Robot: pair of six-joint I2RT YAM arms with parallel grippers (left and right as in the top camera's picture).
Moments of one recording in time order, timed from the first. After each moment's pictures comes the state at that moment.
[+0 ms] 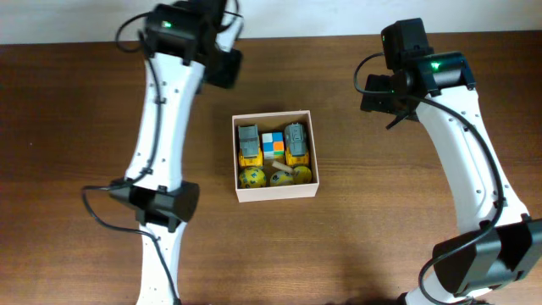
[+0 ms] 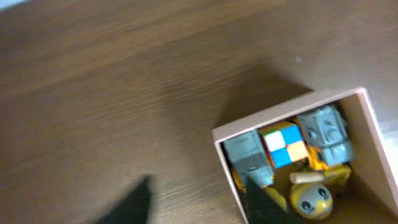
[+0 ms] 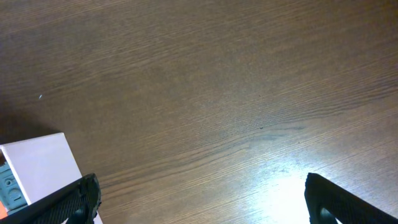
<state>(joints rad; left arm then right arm) -0.28 2.36 2.89 -1.68 -0.02 0.03 0.15 1.79 1.82 -1.25 0.28 0.42</state>
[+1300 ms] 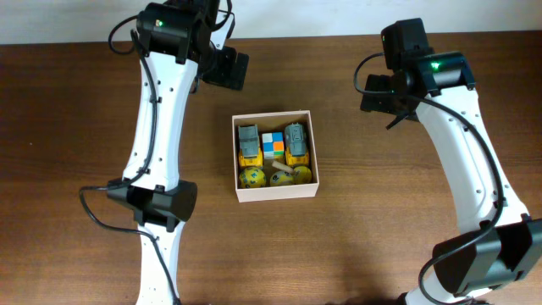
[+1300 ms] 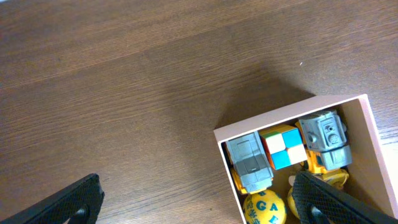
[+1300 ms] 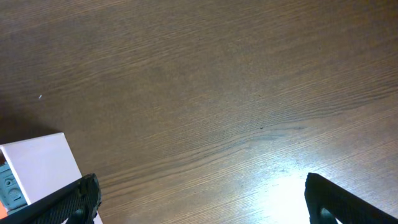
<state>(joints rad) -0.28 2.35 2.89 -1.68 -0.02 0.00 0.15 1.79 1.82 -1.25 0.28 0.42</state>
